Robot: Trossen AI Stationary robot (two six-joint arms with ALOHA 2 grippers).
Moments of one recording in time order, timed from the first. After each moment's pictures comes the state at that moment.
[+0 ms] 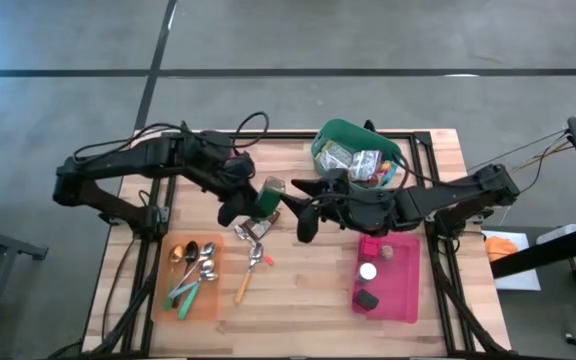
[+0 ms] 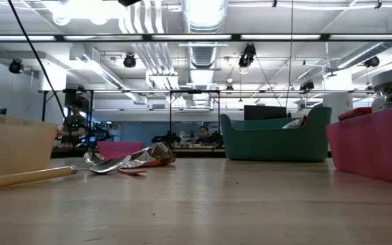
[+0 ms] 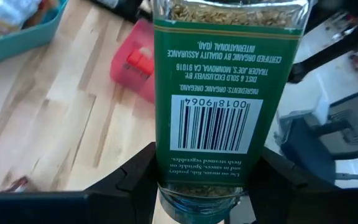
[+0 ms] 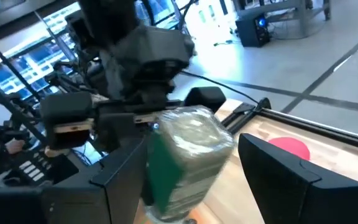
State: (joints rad) left arm 0.08 1.33 1.48 -0.79 0.37 -0.43; right arm 0.30 1.57 1.57 -0.17 0.74 0.63
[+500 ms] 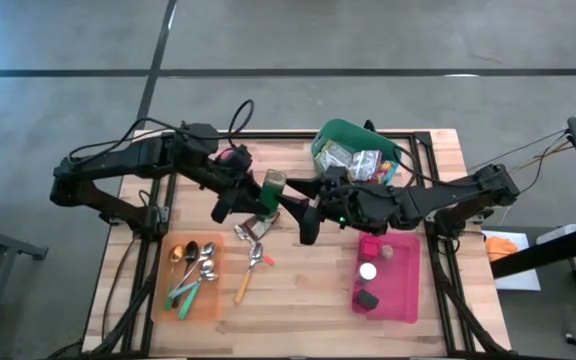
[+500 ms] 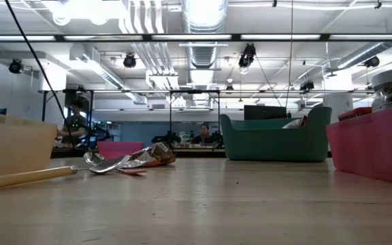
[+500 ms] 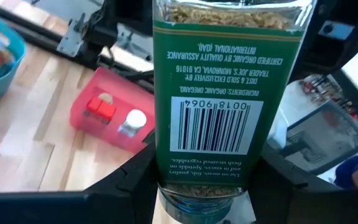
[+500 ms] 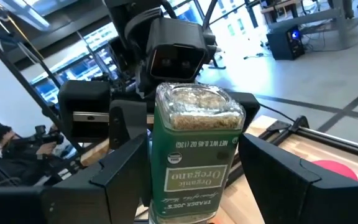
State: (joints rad) left arm 0.08 1.30 1.49 -0.58 0.43 -0.49; right arm 0.30 1.57 1.57 -0.01 0.66 0.55
